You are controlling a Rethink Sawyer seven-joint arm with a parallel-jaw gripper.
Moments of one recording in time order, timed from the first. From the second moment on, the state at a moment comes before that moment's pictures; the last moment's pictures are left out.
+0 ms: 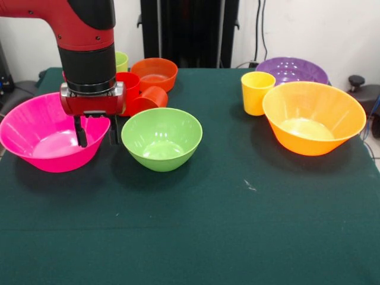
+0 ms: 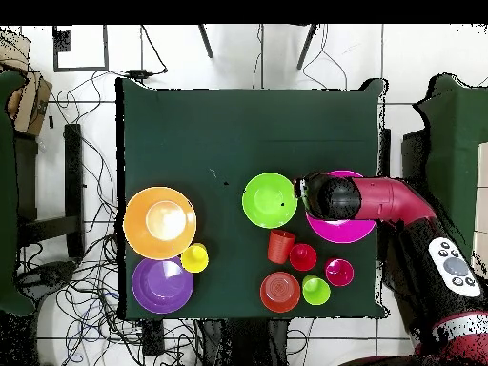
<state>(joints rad) -0.81 -0.53 0.47 1.55 -0.64 0.59 1.64</state>
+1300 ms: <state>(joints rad) -0.81 -0.53 0.47 1.55 -0.64 0.57 1.64</state>
